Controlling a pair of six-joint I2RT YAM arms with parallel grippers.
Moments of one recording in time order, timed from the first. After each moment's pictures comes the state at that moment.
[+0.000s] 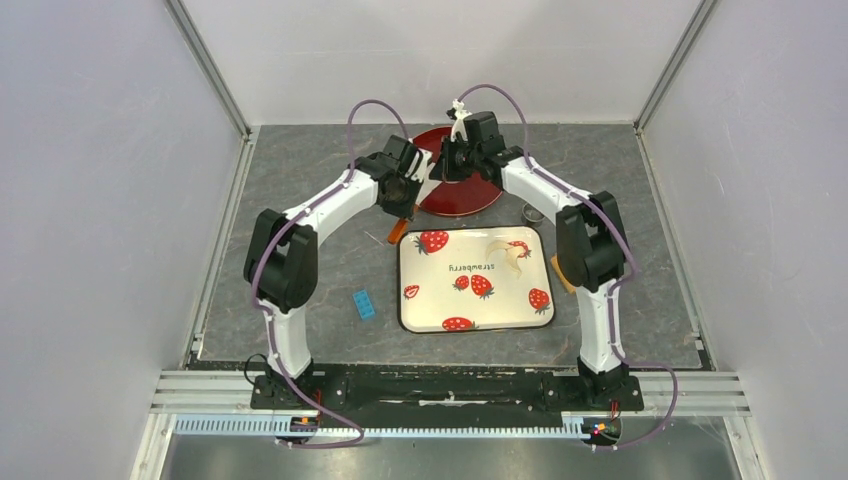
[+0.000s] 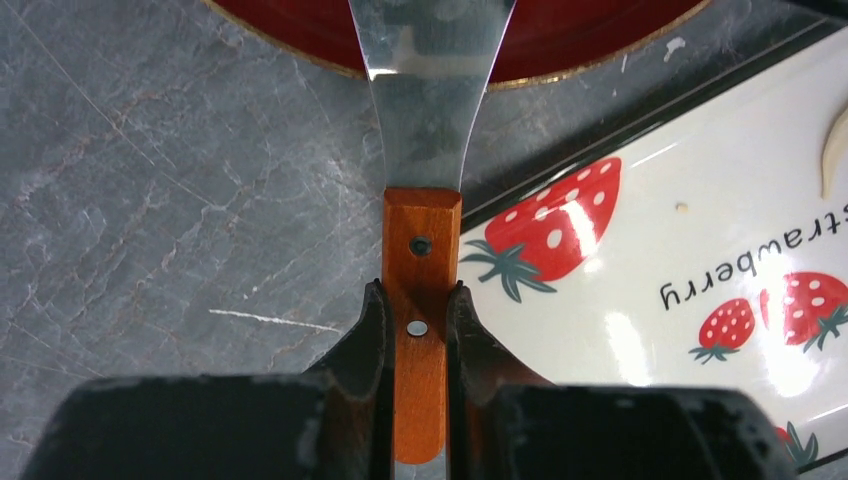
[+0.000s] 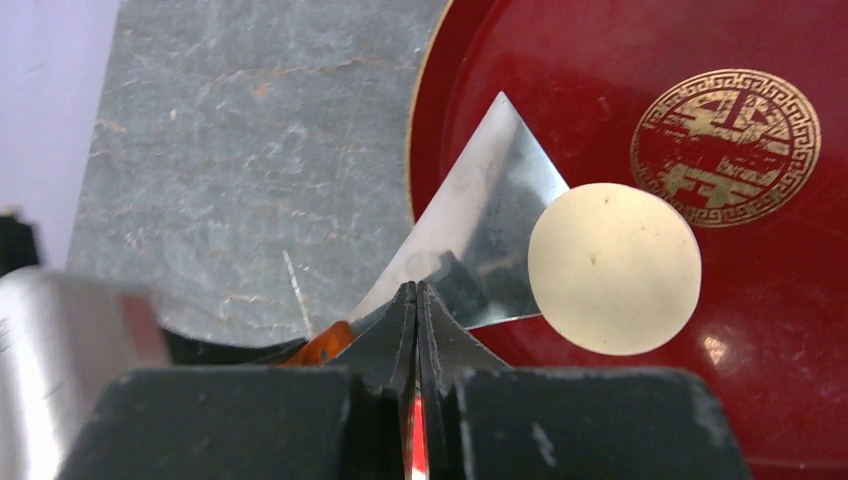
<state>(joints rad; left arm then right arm) -0.51 1.93 1.55 -0.67 0.02 -0.06 0.45 2.12 1.72 -0.22 -0.36 0.39</state>
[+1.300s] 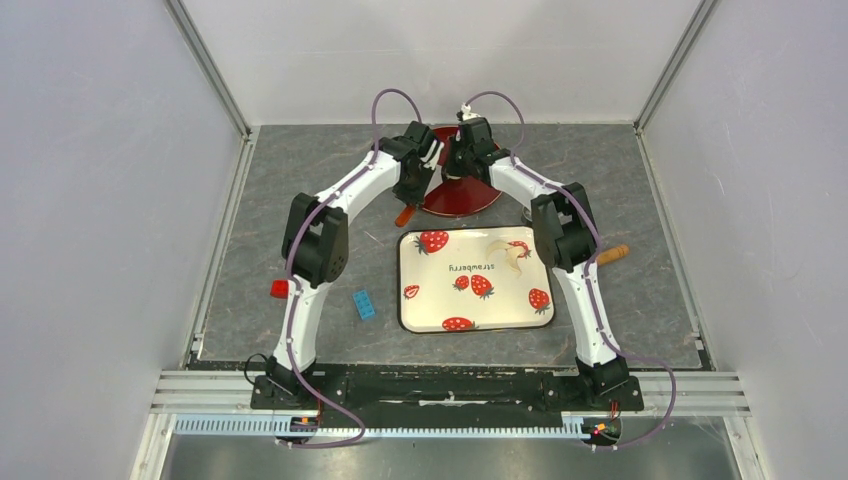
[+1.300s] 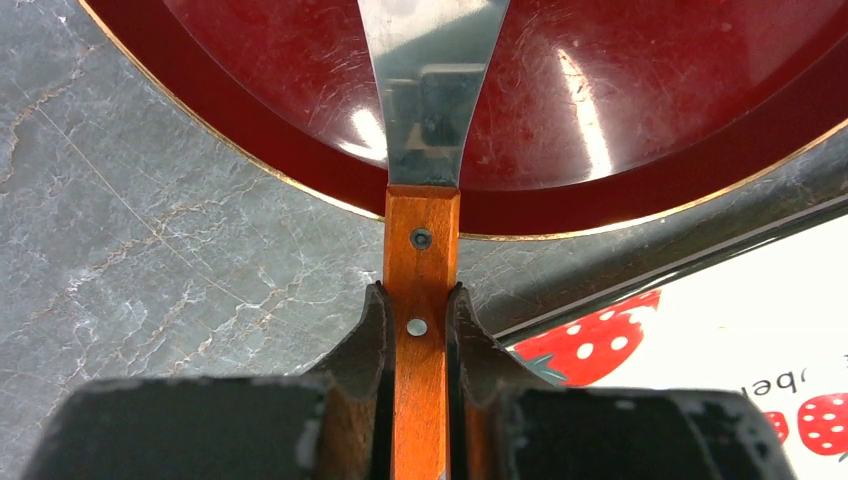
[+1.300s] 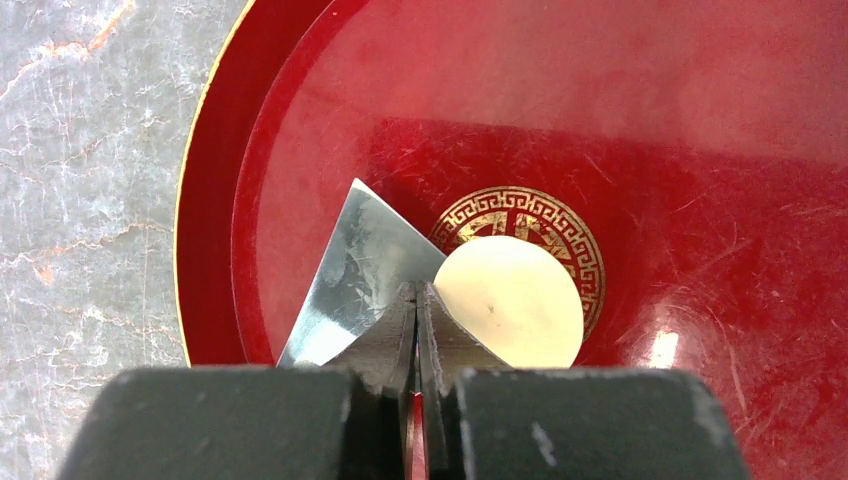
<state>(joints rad) -0.51 2.25 1.97 -0.87 -0.05 -0.06 0.42 2.44 1.98 -0.18 -0.06 0.43</state>
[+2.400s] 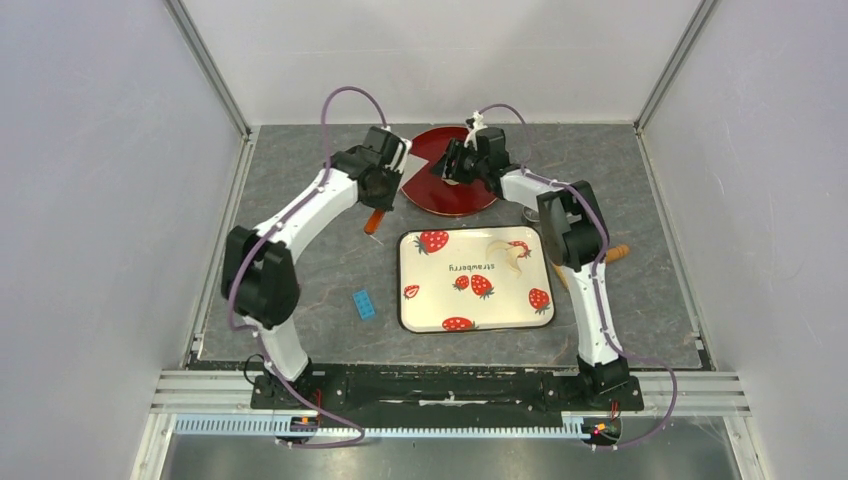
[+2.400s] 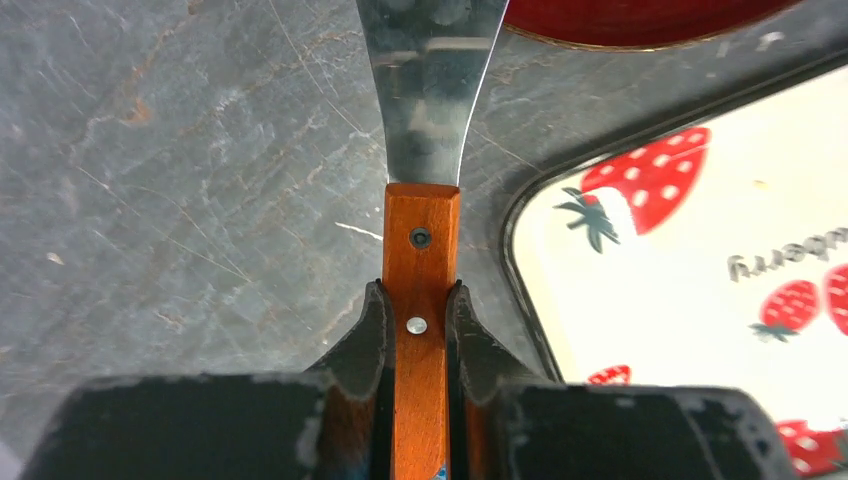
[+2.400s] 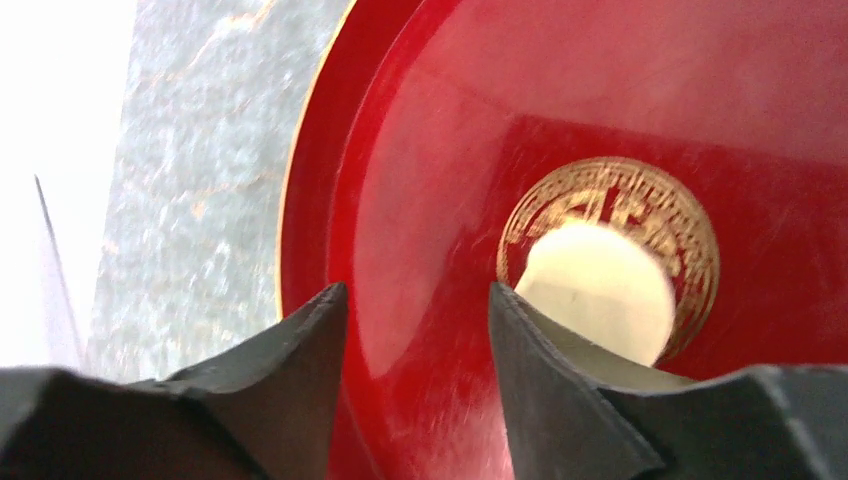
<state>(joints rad) -0.48 1.84 1.59 -0.79 -0.17 -0.03 0.36 2.43 1.79 0.13 -0.36 0.55</state>
